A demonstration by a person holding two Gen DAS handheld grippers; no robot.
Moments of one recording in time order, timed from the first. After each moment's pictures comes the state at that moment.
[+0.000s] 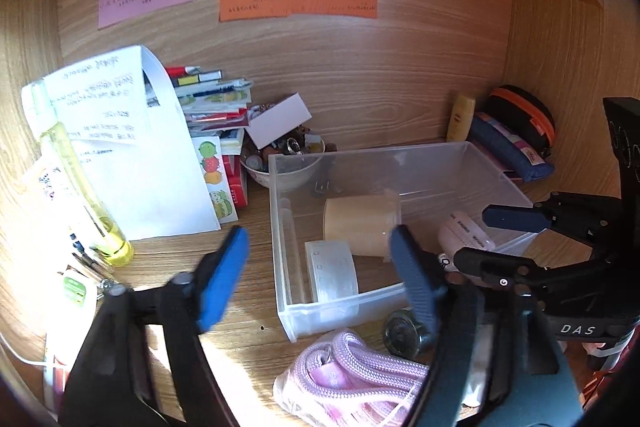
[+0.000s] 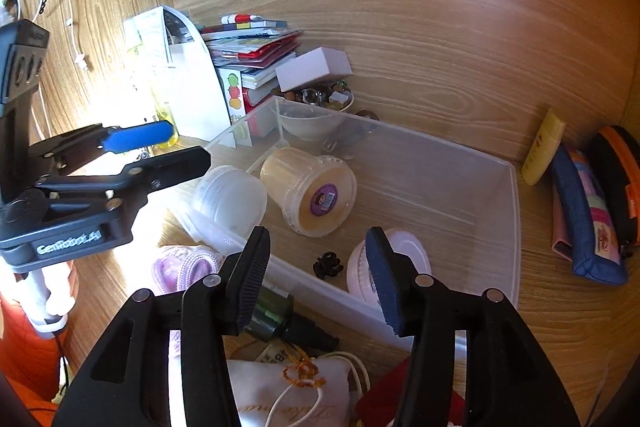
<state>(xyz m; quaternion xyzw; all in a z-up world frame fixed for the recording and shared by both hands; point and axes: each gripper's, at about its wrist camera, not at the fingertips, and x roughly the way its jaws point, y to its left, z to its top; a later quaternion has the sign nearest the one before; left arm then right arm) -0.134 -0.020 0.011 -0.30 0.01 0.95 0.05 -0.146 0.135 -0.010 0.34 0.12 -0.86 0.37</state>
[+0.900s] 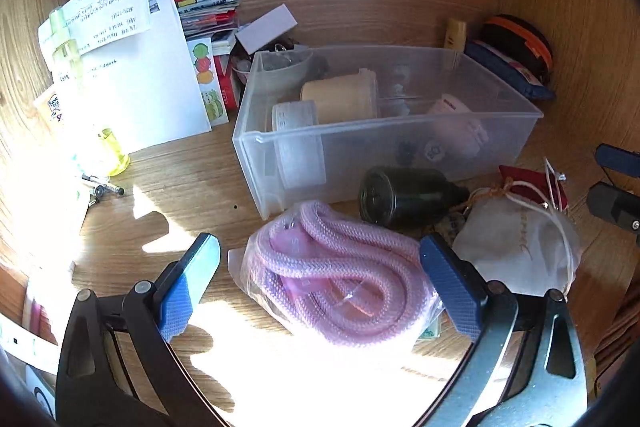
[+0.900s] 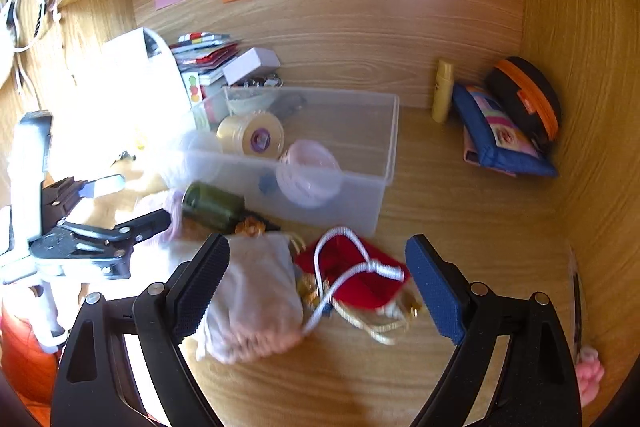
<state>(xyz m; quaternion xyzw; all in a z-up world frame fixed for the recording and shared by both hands) -0.080 0.007 -0.048 -0.37 0.04 0.93 0.02 -0.071 0.231 -0.016 0.33 0.07 -0.90 0.28</state>
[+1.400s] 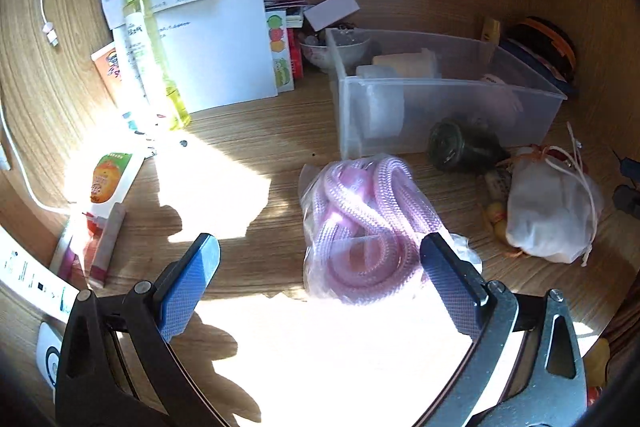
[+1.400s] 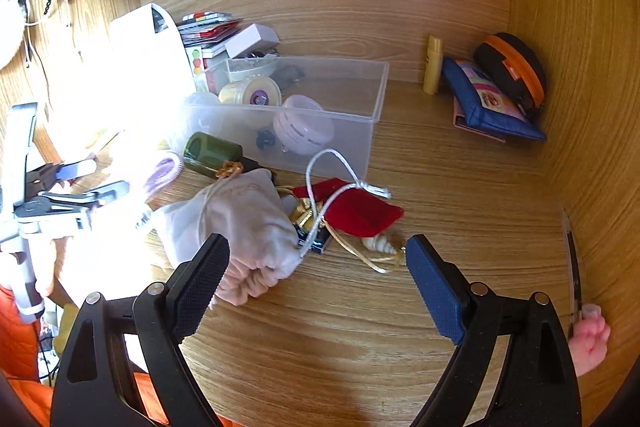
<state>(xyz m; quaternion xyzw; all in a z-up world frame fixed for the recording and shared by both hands) -0.037 -0.045 -0.059 -0.38 0.03 0.92 -0.03 -0.048 0.252 -0.037 0.35 0.08 -0.90 0.27</state>
